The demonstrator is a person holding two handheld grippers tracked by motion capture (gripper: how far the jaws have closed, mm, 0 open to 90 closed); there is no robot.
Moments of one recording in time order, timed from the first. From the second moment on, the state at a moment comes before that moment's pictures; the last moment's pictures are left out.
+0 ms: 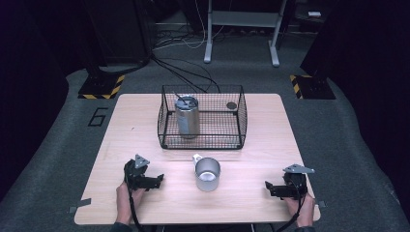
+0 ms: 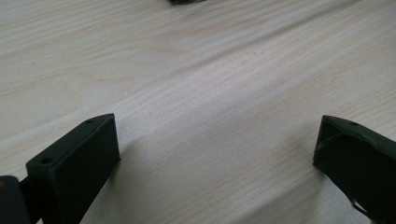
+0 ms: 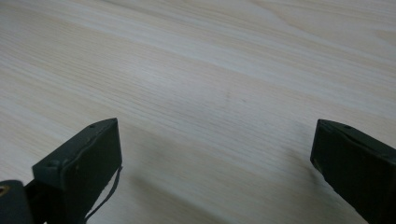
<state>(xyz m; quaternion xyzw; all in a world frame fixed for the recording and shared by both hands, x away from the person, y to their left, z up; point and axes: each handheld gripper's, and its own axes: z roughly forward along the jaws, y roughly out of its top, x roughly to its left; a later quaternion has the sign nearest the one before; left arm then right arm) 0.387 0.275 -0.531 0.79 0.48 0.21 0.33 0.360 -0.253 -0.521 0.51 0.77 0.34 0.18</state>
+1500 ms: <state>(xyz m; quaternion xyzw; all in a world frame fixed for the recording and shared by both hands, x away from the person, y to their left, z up) 0.386 0.274 -0.532 0.78 0.48 0.21 0.33 0.362 -0.079 -0.441 0.29 0.86 0.39 0.11</state>
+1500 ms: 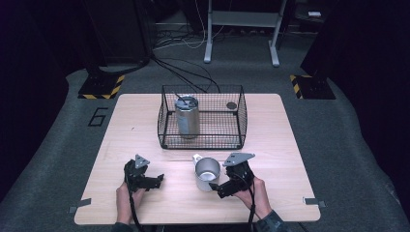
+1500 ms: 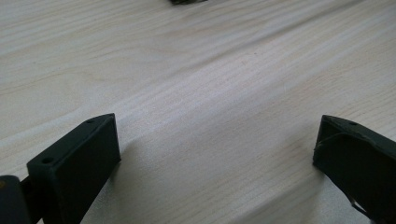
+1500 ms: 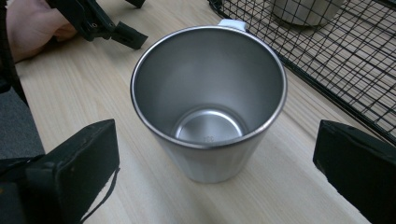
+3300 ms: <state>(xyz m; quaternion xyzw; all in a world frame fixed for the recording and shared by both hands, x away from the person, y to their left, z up) 0.387 0.274 -0.531 0.79 0.48 0.21 0.33 0.381 -0.054 -0.432 0.27 0.88 0.37 0.13</state>
